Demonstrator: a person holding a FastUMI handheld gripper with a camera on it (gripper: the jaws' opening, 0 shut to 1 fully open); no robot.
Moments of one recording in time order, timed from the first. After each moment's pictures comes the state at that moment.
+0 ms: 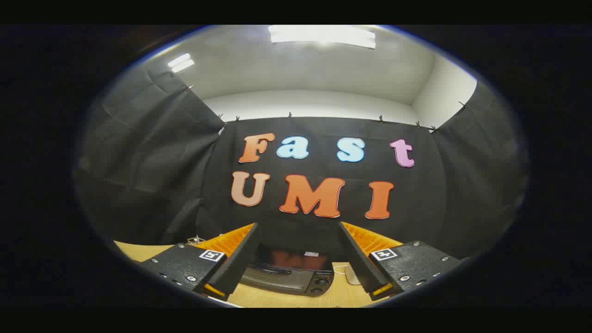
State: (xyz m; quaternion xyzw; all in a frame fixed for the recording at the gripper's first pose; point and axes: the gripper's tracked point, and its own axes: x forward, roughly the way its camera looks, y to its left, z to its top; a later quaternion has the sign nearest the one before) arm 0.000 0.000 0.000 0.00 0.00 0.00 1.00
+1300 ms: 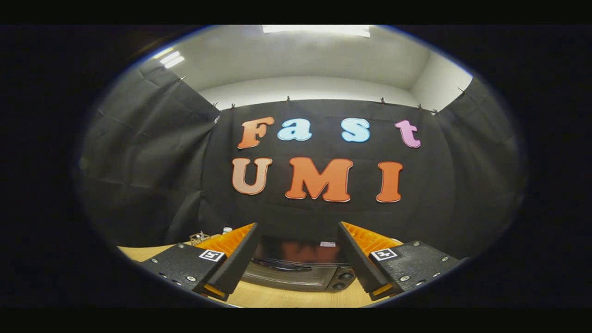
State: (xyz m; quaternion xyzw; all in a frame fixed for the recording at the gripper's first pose) arm 0.045 0.042 -0.065 0.03 0.06 0.01 1.00
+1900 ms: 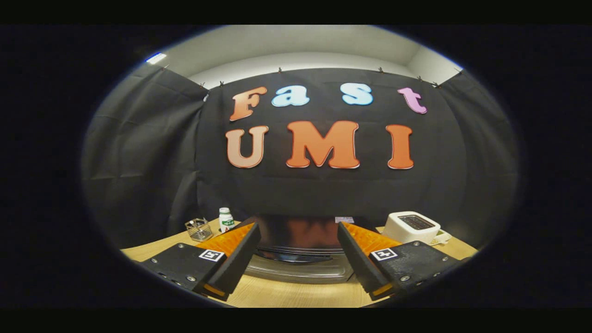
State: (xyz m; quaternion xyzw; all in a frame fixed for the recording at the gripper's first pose) arm 0.098 0.067 -0.174 0.06 0.19 0.01 0.98
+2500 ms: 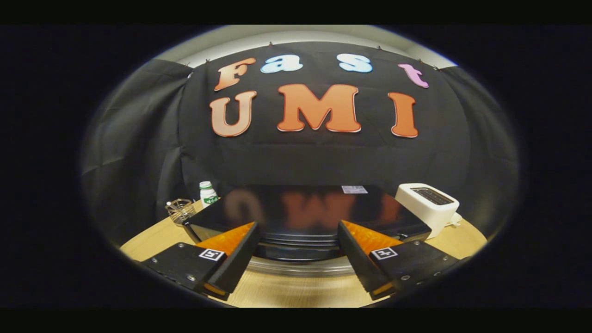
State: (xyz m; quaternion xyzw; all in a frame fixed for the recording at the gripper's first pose) arm 0.122 0.082 -0.241 0.06 0.28 -0.01 0.96
